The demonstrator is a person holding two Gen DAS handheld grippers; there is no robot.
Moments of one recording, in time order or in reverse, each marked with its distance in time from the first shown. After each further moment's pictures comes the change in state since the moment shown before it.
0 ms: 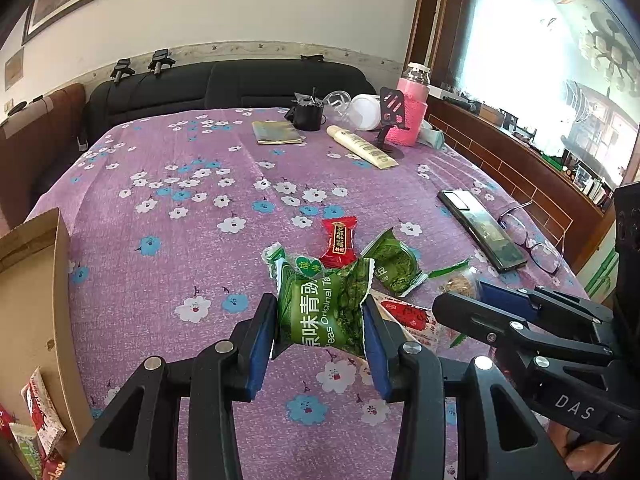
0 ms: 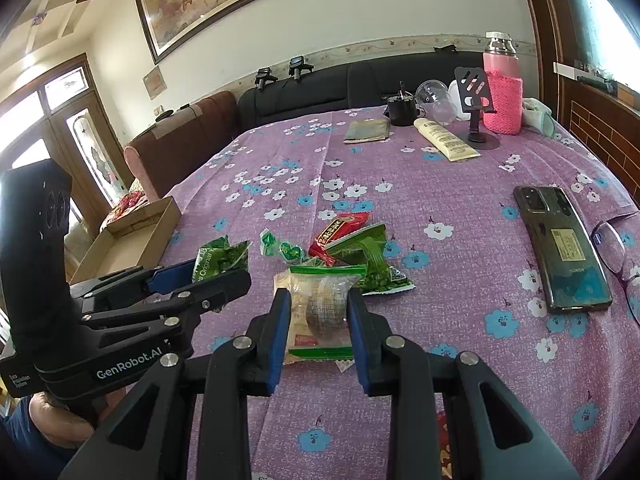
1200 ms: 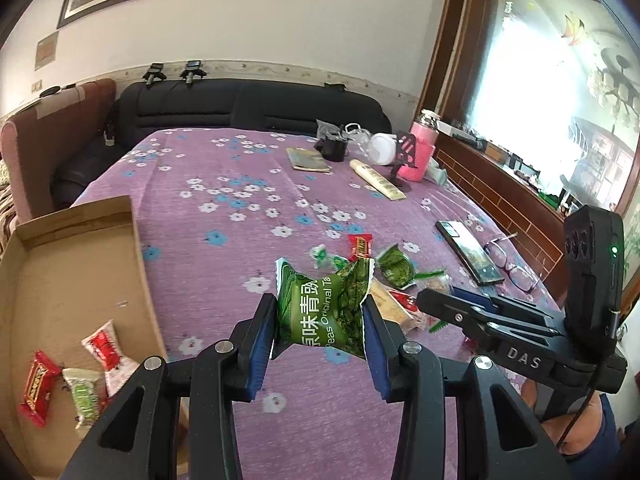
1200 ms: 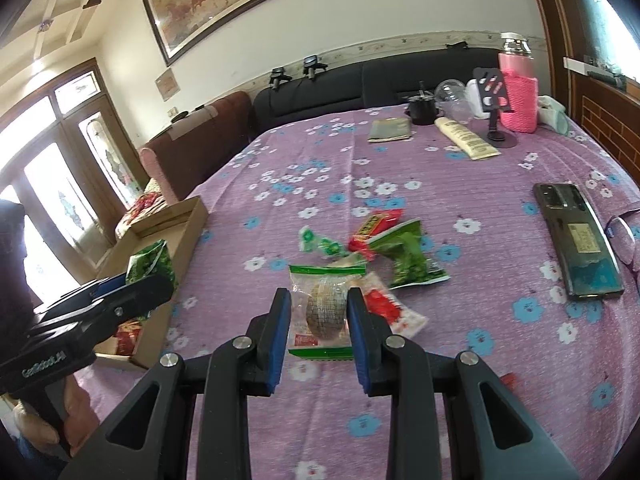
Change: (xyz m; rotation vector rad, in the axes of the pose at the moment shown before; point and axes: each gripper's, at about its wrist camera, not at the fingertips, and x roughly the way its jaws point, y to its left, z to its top) left arm -0.087 0.036 -0.021 -0.100 -0.096 0.012; right arm -0.012 0.029 -0.002 0.006 0.014 0.077
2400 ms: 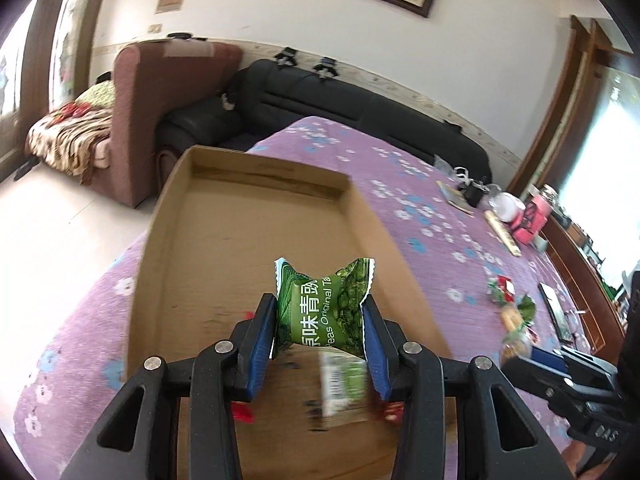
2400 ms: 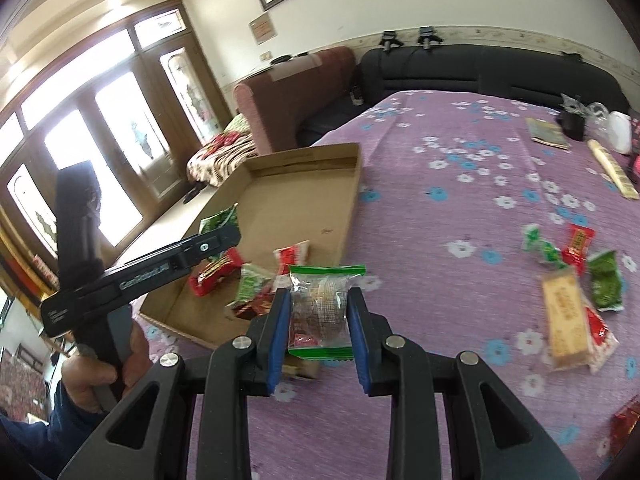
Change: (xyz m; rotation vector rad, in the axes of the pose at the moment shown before) left arm -0.054 0.178 -0.041 -0.327 -0.056 0.245; right arm 0.050 0.162 -0.012 -0.235 0.156 0.248
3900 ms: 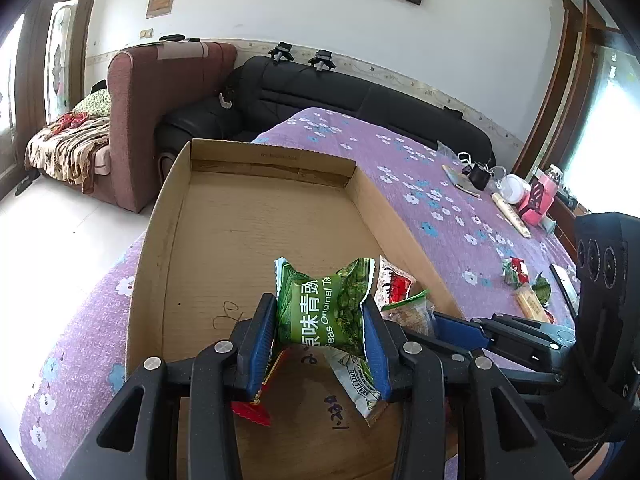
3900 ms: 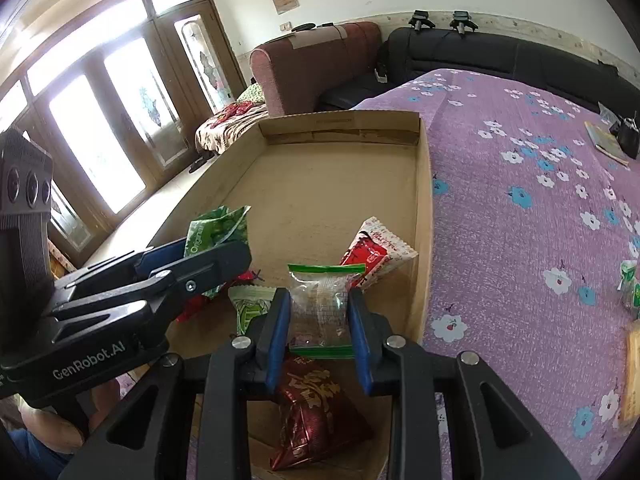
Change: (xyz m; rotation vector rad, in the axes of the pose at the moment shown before) left arm 0.008 -0.002 -0.005 0.072 0.021 0.022; right arm 0.095 0.024 0.015 -0.077 0.080 0.000
